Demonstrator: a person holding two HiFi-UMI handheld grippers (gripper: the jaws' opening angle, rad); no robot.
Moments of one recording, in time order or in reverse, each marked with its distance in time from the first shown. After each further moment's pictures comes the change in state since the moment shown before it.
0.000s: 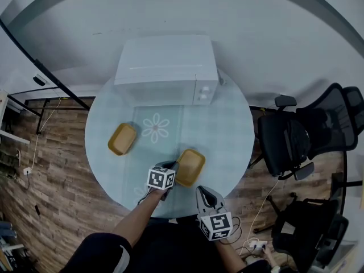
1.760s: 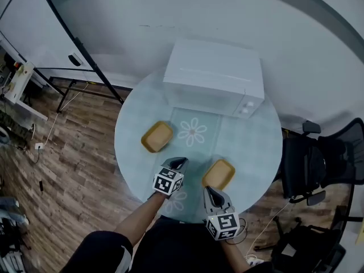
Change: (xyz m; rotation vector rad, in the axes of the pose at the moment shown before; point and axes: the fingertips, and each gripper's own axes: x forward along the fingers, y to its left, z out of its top) left arm -0.099 0.076 0.039 0.107 -0.222 0.106; right arm 0.066 0.079 0.018 -0.056 0.024 0.166
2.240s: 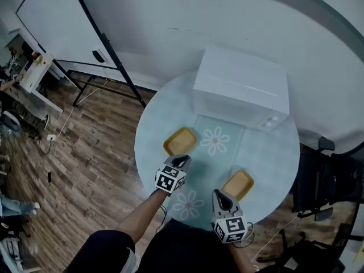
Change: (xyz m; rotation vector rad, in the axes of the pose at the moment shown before) left arm -0.044 0.091 0.008 0.029 -0.017 0.108; right arm 0.043 0.037 0.011 -0.040 0.020 0.075
